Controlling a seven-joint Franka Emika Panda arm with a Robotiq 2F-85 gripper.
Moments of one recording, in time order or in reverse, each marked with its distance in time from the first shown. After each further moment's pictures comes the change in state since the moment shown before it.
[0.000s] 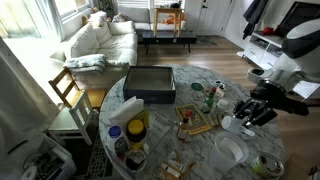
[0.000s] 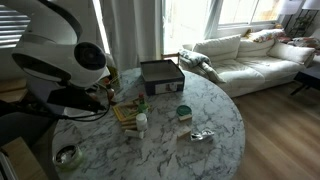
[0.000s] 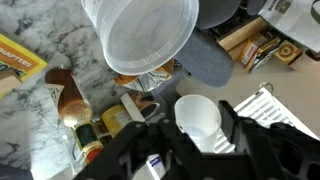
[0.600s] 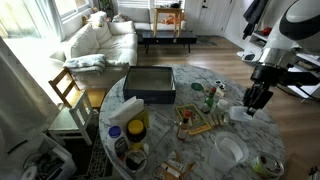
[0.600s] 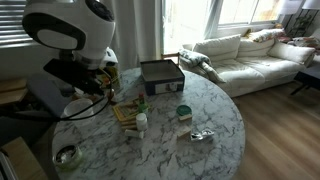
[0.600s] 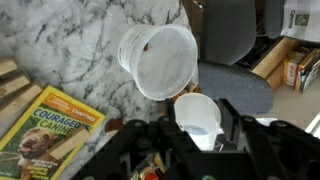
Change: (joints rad) arm 0.003 0.021 0.032 0.196 -0.370 -0.094 0.577
